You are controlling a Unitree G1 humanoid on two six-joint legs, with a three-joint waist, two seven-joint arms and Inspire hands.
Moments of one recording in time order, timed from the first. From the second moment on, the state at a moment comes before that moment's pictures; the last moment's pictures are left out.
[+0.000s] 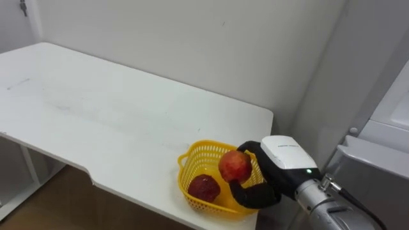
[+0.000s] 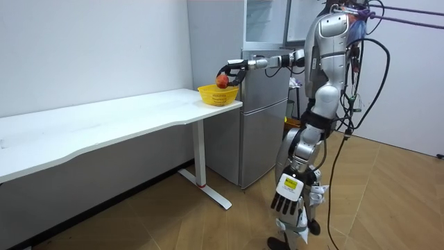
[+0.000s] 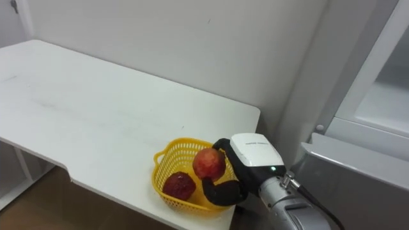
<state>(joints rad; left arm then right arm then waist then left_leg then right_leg) 0.12 0.31 0.02 1.12 0.14 0.08 -0.06 -0.48 -0.51 0.42 0.27 -0.72 0.05 -0.05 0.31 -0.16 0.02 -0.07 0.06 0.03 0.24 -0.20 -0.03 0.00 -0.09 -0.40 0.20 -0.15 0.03</state>
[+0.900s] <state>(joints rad) 0.12 0.31 0.02 1.12 0.15 0.09 -0.09 -0.48 -0.51 0.42 0.28 -0.72 0.06 -0.05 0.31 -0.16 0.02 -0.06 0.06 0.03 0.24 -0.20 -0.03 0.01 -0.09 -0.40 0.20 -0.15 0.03</state>
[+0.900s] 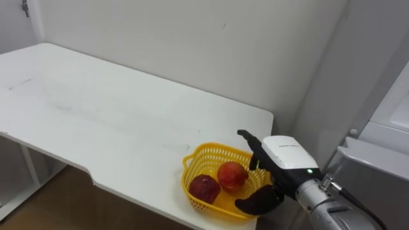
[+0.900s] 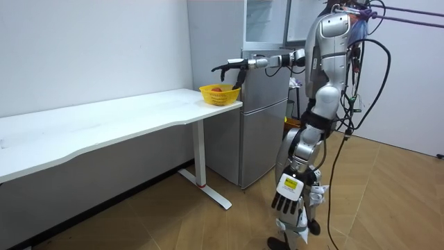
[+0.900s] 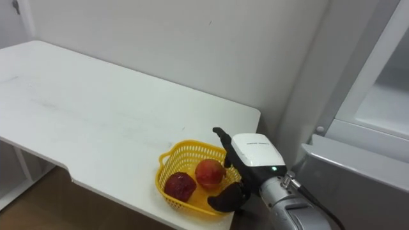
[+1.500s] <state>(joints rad) 0.13 0.31 0.02 1.10 0.15 0.08 -0.08 -0.51 -0.51 0.38 0.16 -0.66 0.04 -0.06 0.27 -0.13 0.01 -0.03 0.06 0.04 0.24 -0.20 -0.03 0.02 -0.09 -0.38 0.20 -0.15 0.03</state>
